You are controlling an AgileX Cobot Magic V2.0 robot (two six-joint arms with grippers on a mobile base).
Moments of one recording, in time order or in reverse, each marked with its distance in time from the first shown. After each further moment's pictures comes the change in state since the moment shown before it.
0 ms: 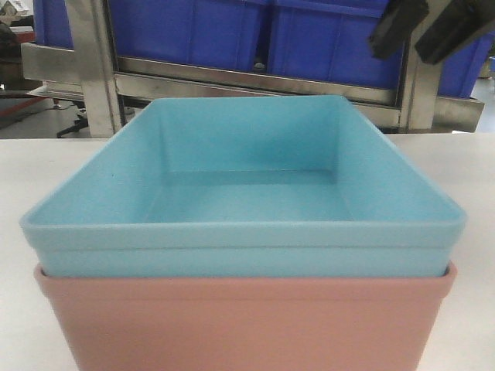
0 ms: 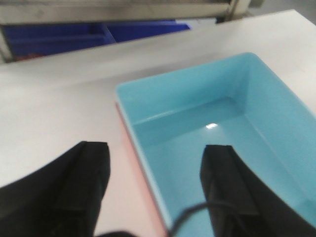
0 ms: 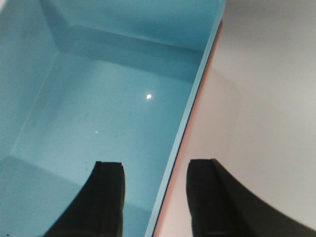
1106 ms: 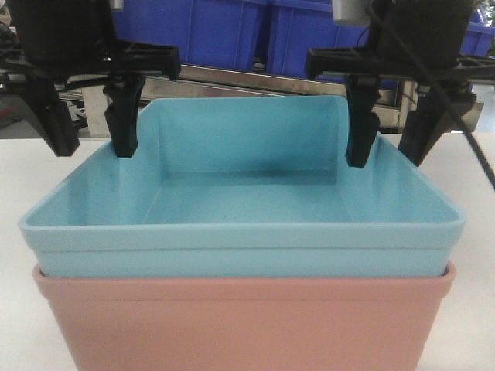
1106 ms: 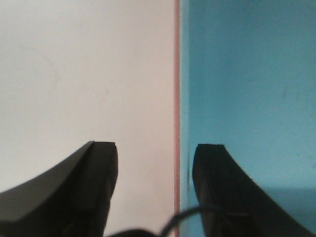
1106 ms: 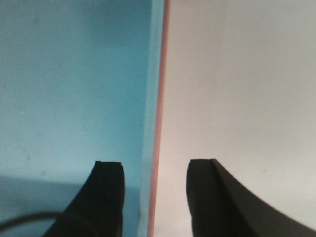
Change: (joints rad) left arm -0.146 0.548 -0.392 0.416 0.625 -0.756; right arm 0.062 0.394 -0.264 -0.150 0.337 0.317
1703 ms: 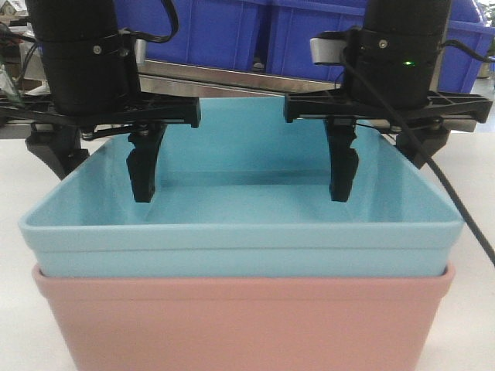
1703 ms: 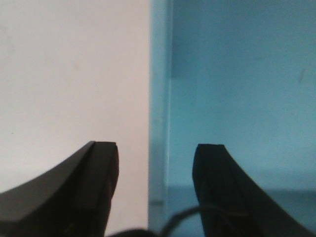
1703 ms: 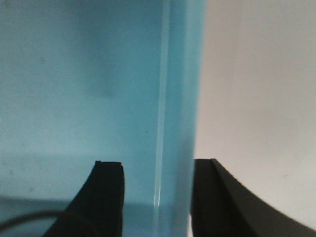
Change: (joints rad) left arm 0.000 0.097 -0.002 -0.073 -0.004 0.000; right arm 0.049 0.079 0.000 -0.026 -0.022 0.068
